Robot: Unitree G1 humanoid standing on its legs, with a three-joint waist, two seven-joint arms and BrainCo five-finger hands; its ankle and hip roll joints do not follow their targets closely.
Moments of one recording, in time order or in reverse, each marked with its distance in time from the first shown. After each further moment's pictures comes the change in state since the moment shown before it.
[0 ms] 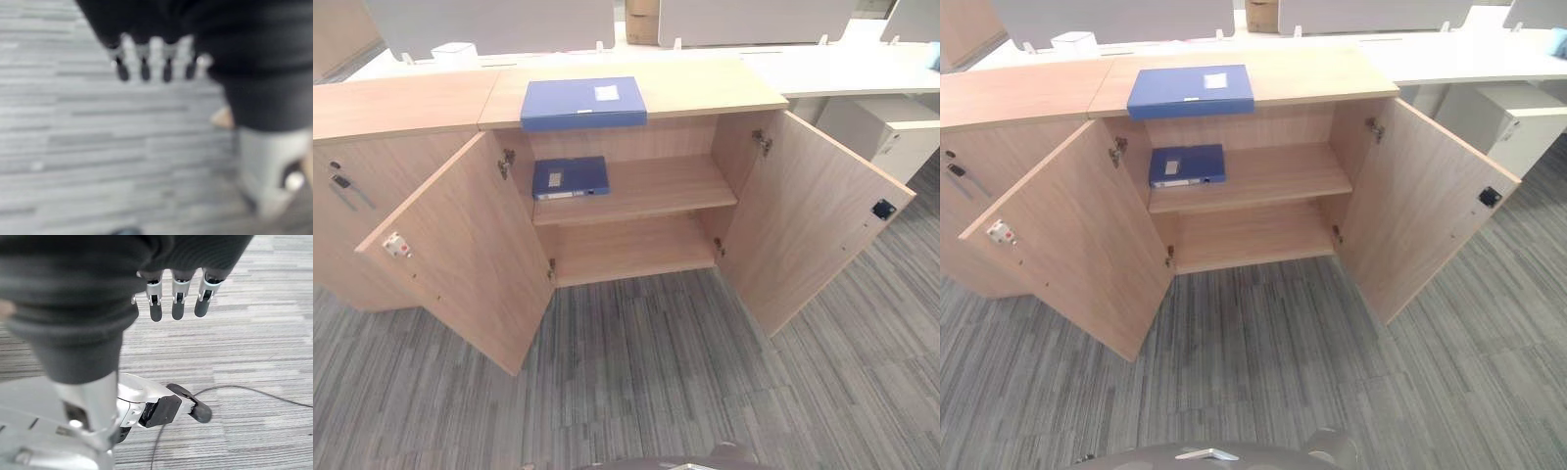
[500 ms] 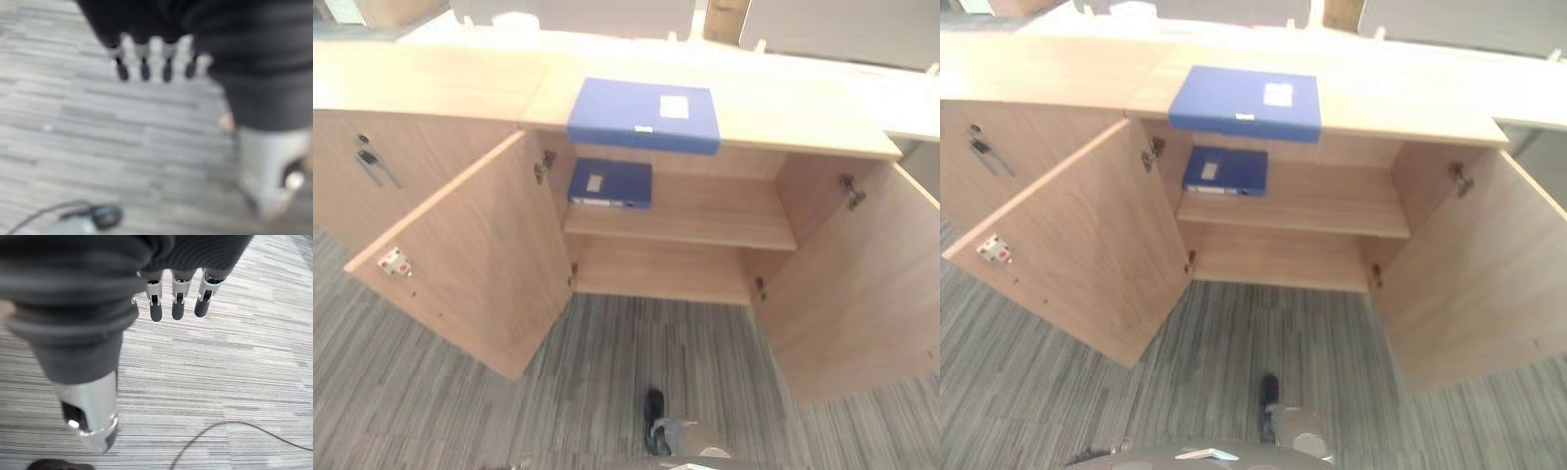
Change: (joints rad) left arm 0.046 0.024 0.040 0.092 0.037 0.018 0.008; right arm 0.070 0.007 -0.066 0.076 0.039 0.018 -0.004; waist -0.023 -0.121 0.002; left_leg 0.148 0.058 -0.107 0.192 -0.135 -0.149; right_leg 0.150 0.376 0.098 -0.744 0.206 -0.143
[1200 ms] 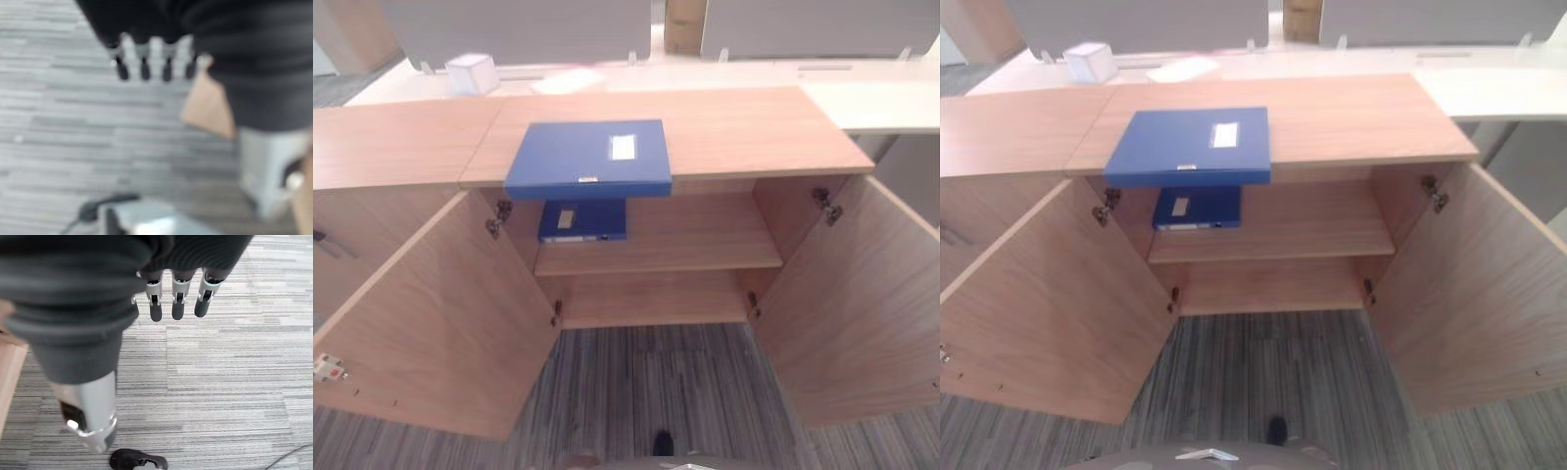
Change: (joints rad) left arm -0.040 -0.027 0.003 0.006 0.005 0.013 -0.004; right arm -0.068 -0.026 0.021 -0.019 0.039 -0.014 -0.003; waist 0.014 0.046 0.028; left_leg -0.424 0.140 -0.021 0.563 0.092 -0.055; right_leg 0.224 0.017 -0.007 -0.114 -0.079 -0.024
